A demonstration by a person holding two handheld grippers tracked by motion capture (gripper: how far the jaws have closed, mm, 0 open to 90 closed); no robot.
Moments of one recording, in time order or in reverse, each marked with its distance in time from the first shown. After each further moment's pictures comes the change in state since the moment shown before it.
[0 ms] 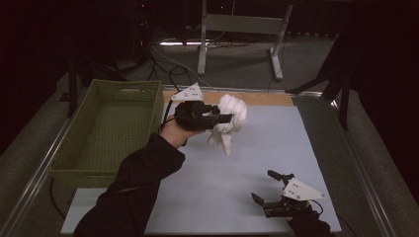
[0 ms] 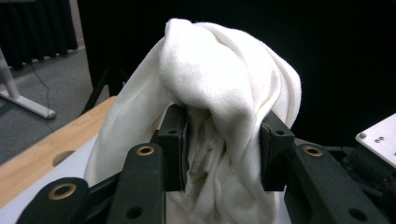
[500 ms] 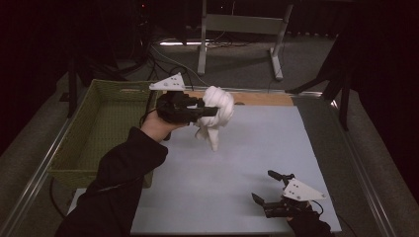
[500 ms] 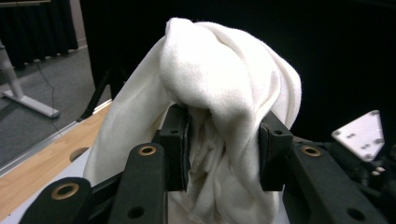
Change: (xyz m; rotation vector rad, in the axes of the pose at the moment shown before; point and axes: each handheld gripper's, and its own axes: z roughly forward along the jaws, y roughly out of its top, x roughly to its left) left arm 0.005 0.020 -0.041 0.012 0.002 0.006; right arm 0.000 0.000 -0.001 -0.009 -0.007 -0.004
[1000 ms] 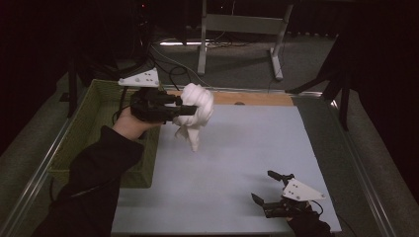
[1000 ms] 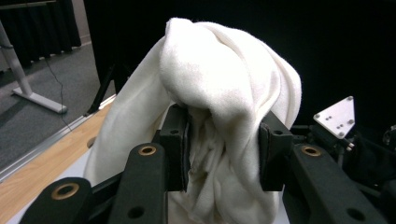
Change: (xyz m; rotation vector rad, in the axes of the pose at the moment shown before) left arm 0.000 0.009 -0.055 0.021 -0.011 0.012; right arm 0.001 0.000 0.000 0.006 0.007 0.009
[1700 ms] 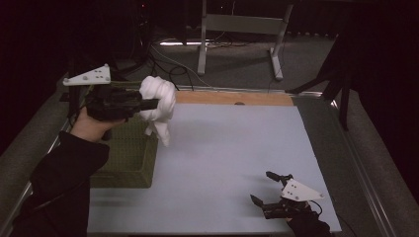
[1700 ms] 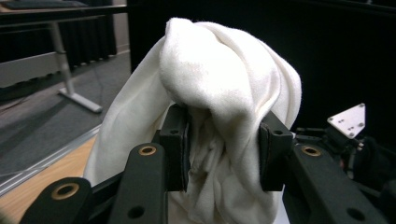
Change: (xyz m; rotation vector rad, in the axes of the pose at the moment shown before) left arm 0.010 -0.012 -0.085 -0.053 0.120 -0.019; right arm 0.002 -0.001 0.001 0.011 0.018 0.002
